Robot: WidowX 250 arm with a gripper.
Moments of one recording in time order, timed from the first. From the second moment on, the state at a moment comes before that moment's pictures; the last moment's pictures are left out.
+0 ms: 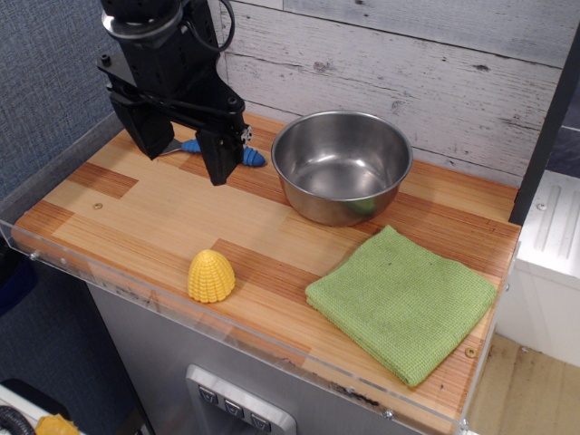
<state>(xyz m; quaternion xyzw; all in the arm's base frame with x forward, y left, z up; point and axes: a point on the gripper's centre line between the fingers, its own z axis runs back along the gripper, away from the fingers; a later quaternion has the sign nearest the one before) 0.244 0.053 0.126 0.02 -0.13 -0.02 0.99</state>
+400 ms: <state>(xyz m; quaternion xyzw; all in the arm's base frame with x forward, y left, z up) 0.242 0.053 0.120 0.02 -0.12 -0.01 0.99</state>
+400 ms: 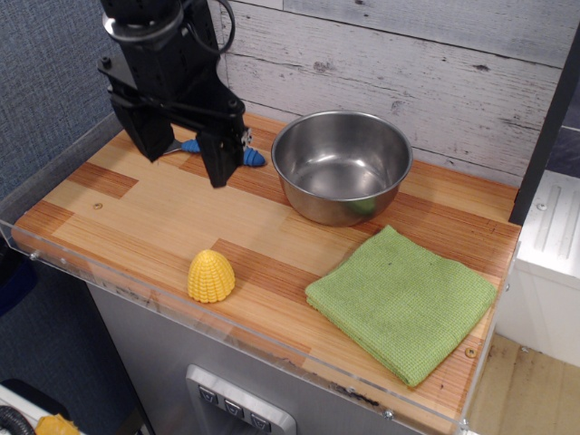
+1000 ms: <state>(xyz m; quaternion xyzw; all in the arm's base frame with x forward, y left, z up) 0.274 0.054 0.113 0.07 -0.11 0.25 0.96</state>
